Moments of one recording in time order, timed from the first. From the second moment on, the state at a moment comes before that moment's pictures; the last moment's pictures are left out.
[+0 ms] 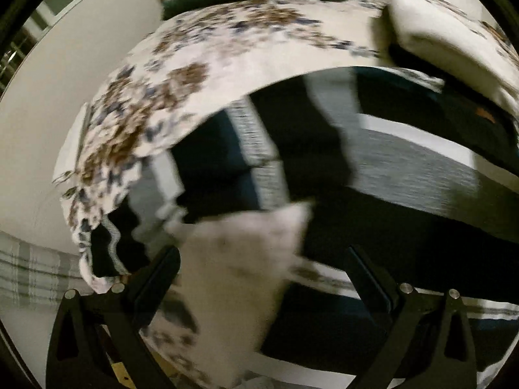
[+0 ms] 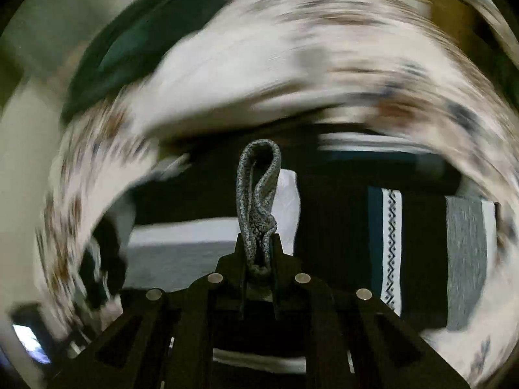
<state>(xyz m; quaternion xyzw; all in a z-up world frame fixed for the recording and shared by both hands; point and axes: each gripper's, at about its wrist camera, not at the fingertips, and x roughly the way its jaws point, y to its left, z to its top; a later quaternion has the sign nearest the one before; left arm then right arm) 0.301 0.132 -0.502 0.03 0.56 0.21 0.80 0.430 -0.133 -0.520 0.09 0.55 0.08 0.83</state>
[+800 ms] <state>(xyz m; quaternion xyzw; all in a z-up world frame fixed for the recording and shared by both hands) 0.213 0.336 -0.513 -0.21 0.59 0.26 0.74 0.432 -0.077 -0.568 0.21 0.65 0.08 0.72</state>
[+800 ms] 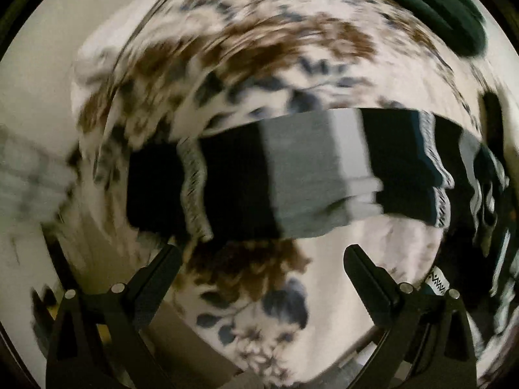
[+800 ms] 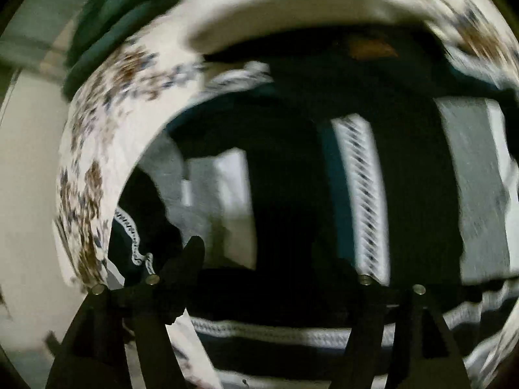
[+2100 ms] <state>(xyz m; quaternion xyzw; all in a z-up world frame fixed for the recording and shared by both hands) 0.294 0.296 -0.410 -0.11 0.45 0.29 0.84 0.405 -0.157 -0.571 0.18 0.64 -0.05 0.74</state>
